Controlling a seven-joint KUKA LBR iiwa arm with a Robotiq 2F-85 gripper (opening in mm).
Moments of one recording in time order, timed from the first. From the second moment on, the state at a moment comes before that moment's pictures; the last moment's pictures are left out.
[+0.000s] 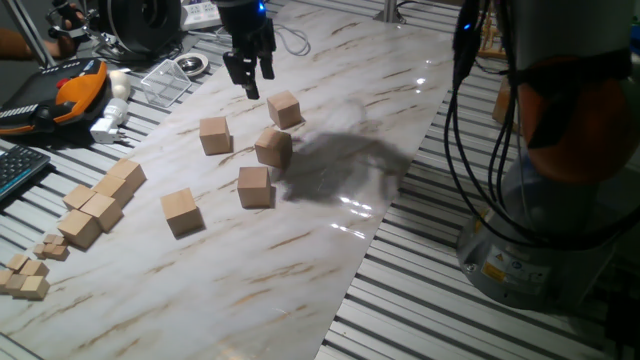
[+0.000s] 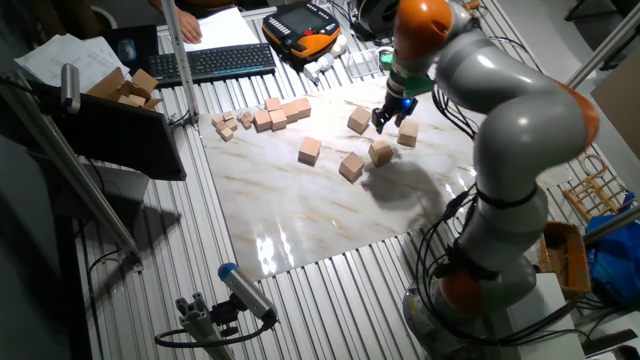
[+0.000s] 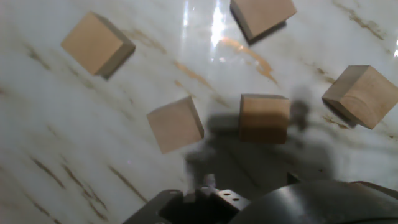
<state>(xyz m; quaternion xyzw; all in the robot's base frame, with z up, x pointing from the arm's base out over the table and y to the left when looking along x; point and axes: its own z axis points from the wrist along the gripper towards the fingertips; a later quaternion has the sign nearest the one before) 0.515 0.001 0.236 0.09 -0.99 -0.01 0.09</state>
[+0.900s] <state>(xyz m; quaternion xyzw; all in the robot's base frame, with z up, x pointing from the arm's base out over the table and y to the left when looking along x) 0.515 0.001 0.236 0.10 -0.98 0.00 0.17</state>
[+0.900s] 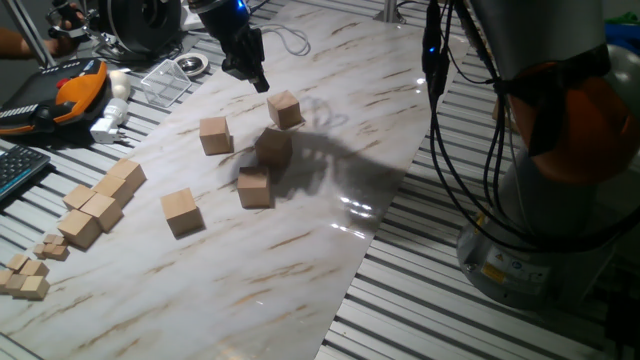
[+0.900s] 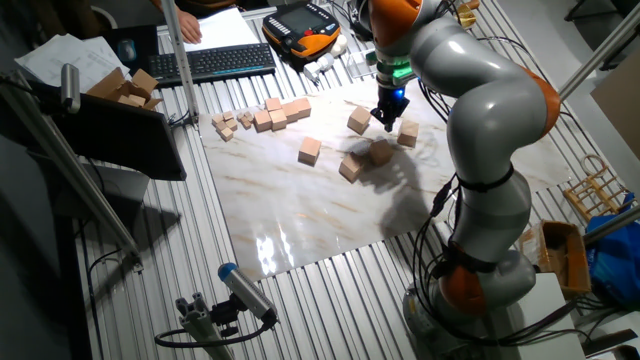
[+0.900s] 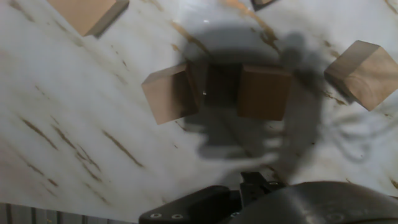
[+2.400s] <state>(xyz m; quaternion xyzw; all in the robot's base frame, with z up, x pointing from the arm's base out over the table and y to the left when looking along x) 0.515 0.001 0.236 0.06 -0.99 -0.06 0.15</state>
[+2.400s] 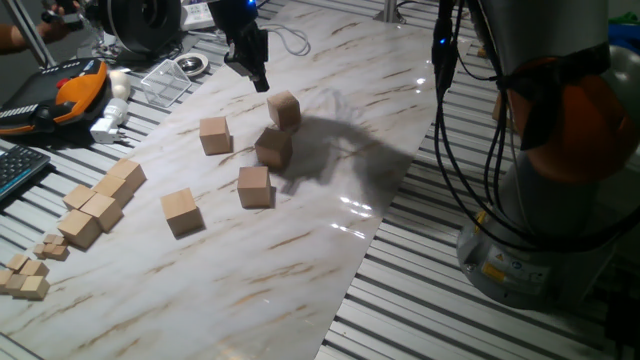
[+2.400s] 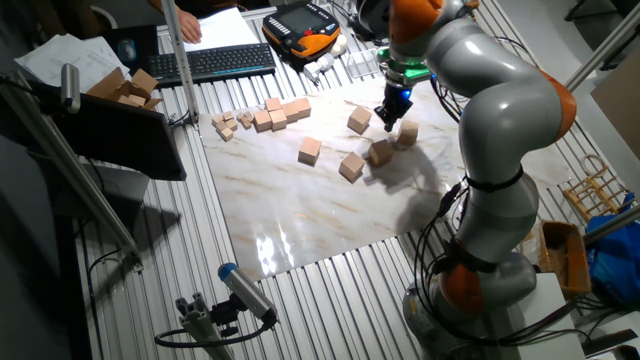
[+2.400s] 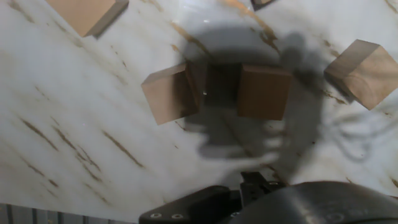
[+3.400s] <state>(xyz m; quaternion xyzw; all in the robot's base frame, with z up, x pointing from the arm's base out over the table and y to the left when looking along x) 0.515 0.001 0.236 0.02 -0.99 -0.06 0.14</state>
